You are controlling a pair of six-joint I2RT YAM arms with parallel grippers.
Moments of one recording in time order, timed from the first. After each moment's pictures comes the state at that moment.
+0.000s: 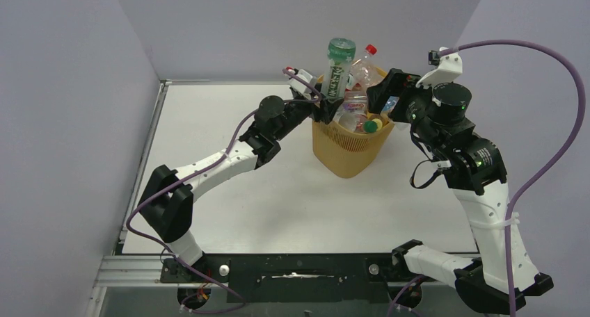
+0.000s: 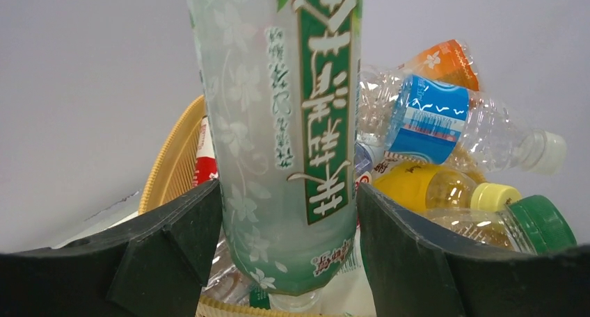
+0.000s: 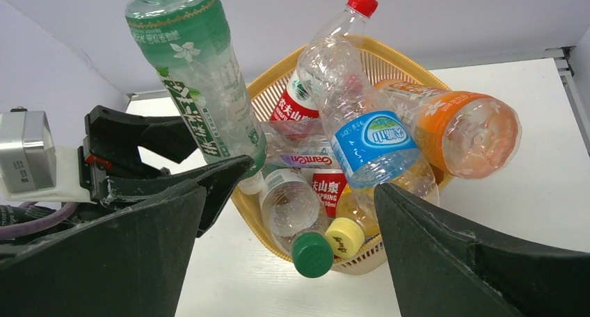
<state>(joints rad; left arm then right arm) -0.78 1.68 1.31 0.59 0.06 -0.15 0.44 1.09 1.65 -0.76 0.25 0.38</state>
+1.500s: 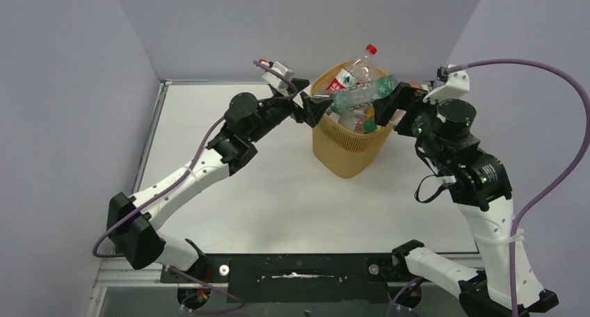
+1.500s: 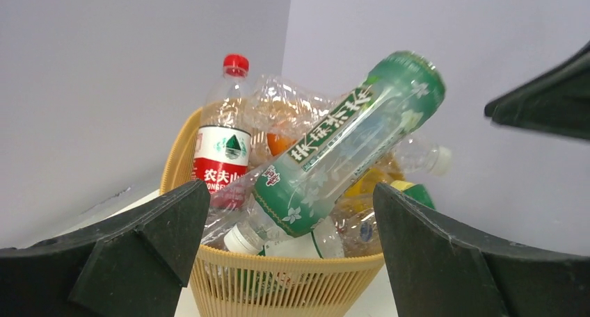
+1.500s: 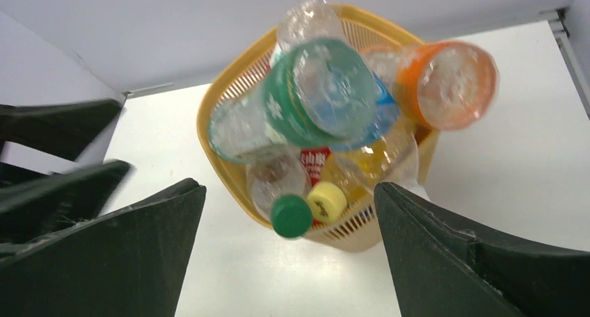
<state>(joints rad) -0.76 1.47 1.30 0.36 0.12 -0.21 0.42 1.02 1.57 -0.77 0.26 0.43</state>
